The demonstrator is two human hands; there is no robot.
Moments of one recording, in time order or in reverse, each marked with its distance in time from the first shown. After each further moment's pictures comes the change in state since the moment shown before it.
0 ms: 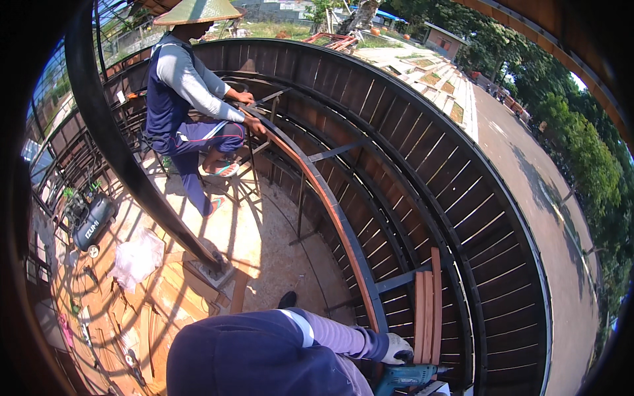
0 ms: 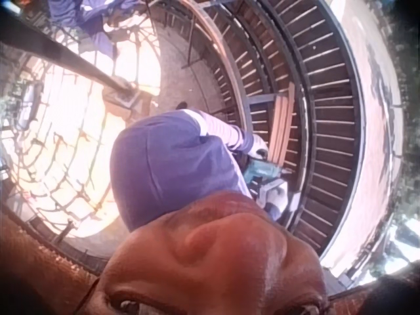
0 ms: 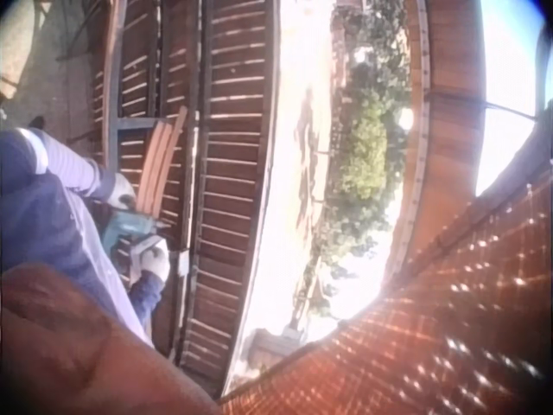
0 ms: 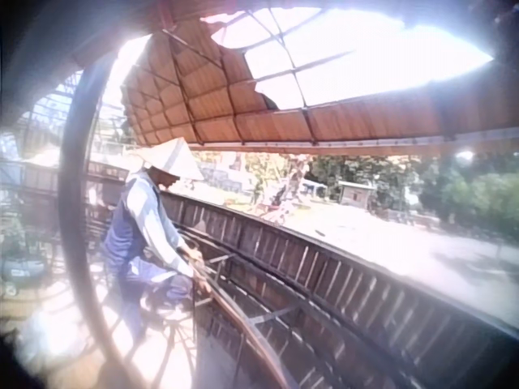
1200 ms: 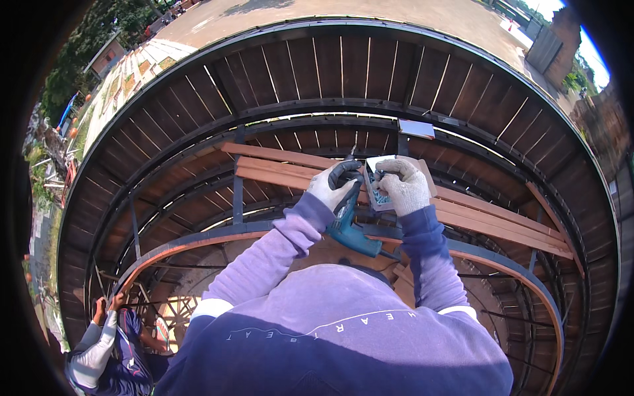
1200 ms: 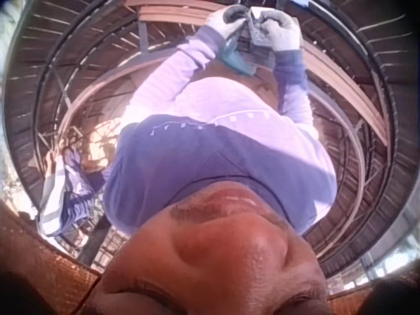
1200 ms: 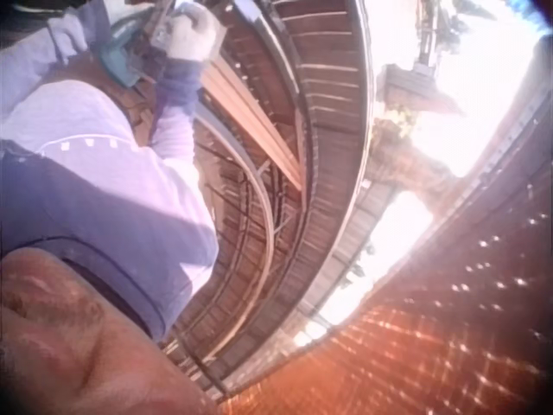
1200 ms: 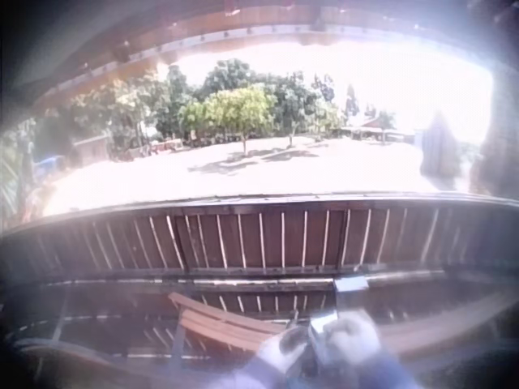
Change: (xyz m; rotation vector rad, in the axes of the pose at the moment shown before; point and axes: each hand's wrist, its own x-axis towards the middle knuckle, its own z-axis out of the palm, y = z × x) left_hand 0.078 0.131 0.010 -0.393 -0.289 -0.069; right_hand -0.044 -0.028 -0.001 1.620 0.588 0.299
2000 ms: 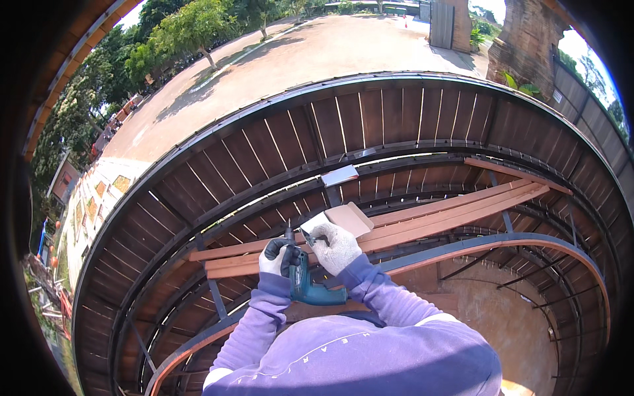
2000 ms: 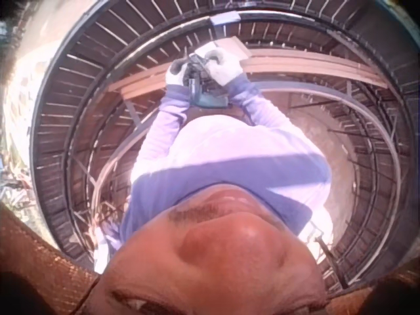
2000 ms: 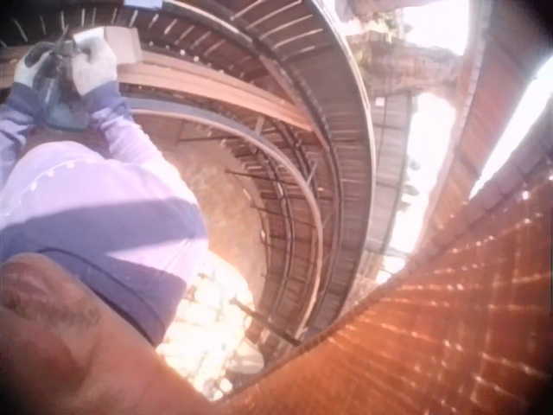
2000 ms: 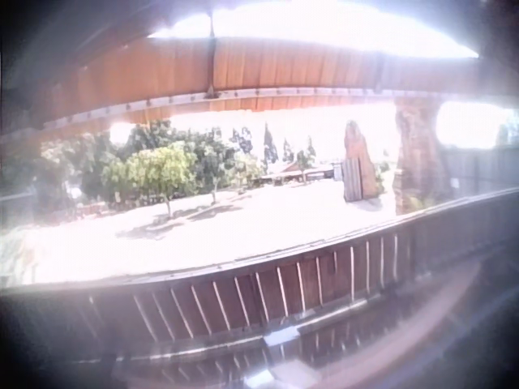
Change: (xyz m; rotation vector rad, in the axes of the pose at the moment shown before) left_hand 0.012 -0.023 0.015 -0.574 0.014 -0.073; right_hand -0.027 0.000 0.006 -0.337 0.246 -0.287
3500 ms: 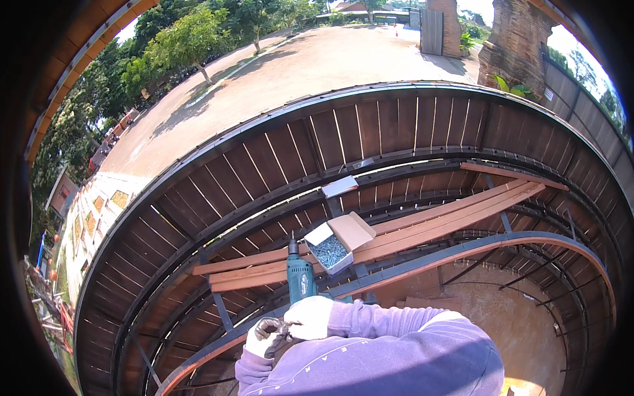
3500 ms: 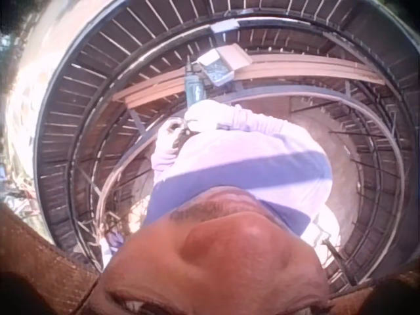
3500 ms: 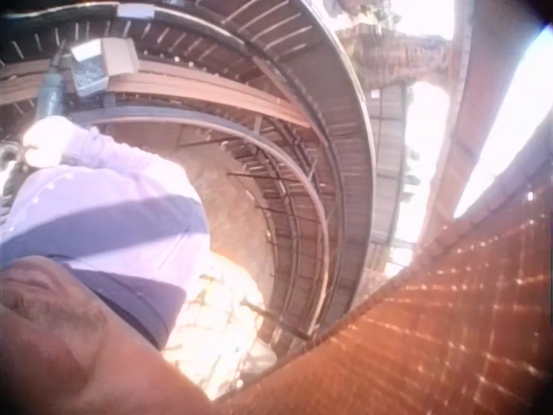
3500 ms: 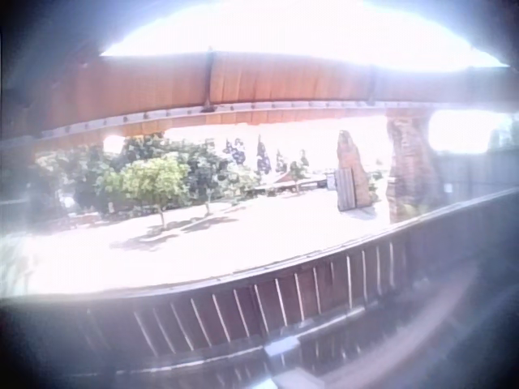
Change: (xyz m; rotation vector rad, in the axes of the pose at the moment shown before) left_hand -0.155 0.032 -0.079 0.475 -0.102 -0.100; right_hand -0.066 -0.055 0.036 -0.207 -0.929 -0.256
